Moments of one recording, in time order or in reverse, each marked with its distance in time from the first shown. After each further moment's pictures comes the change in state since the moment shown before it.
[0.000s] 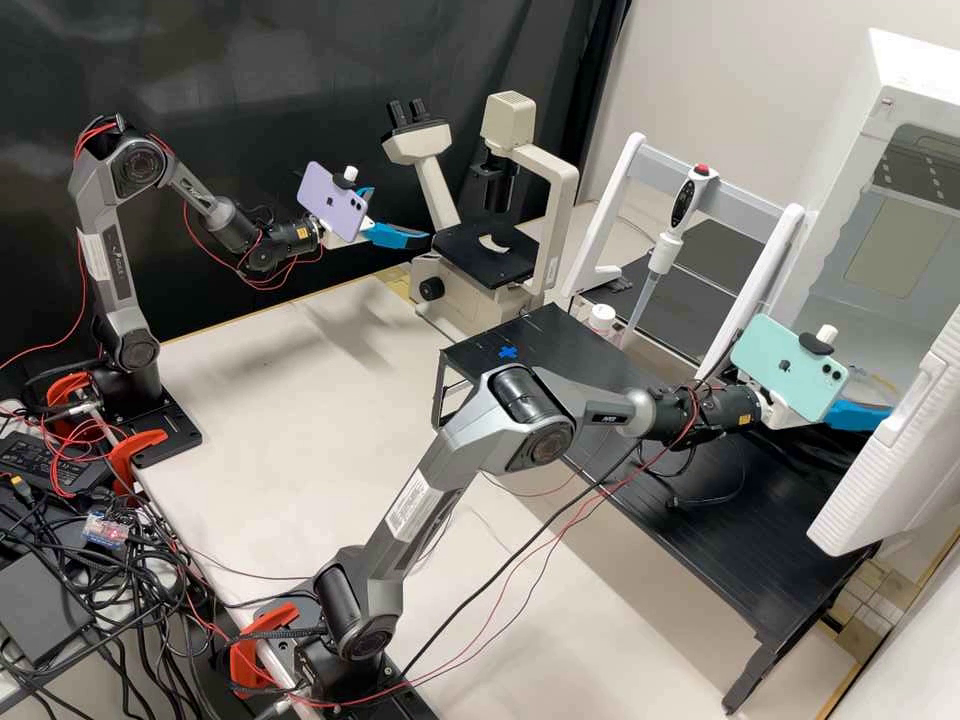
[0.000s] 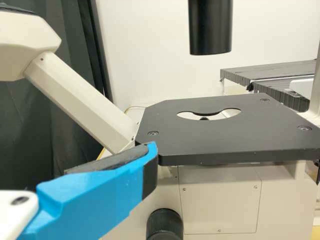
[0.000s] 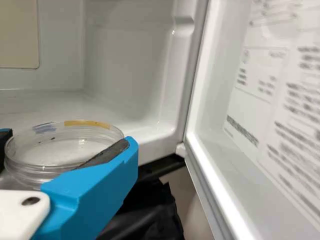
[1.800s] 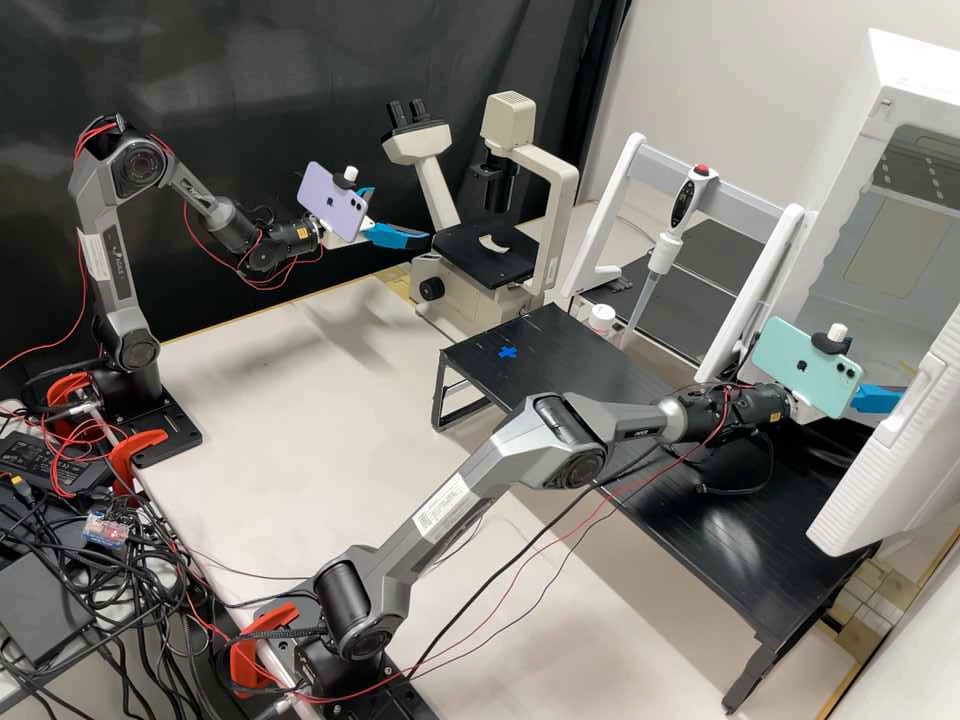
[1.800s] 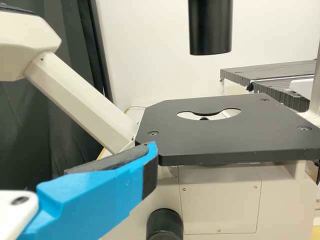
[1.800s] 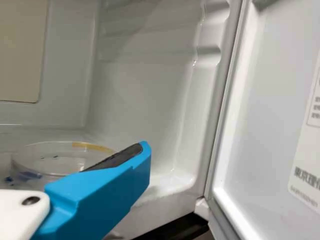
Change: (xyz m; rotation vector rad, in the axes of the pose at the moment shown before) left arm 0.000 0.000 0.000 0.000 0.000 0.000; right arm 0.053 -0.026 0.007 -0.007 0.033 -0.049
